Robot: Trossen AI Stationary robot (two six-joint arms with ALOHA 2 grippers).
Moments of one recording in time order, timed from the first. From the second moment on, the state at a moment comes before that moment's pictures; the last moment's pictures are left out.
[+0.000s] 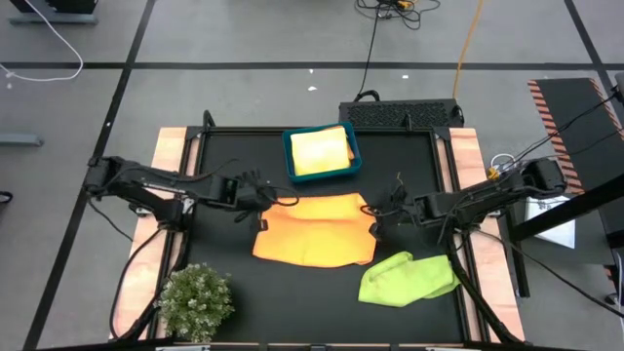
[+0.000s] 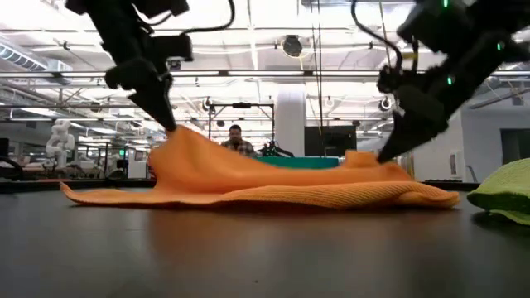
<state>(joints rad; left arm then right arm) -0.02 1.33 0.88 -0.63 -0.32 -0.05 0.14 1.22 0.46 -0.17 0.44 0.56</state>
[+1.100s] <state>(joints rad) 0.00 1.41 0.88 -0.55 -0.27 0.01 -0.07 1.23 0.35 0.08 0.39 0.36</state>
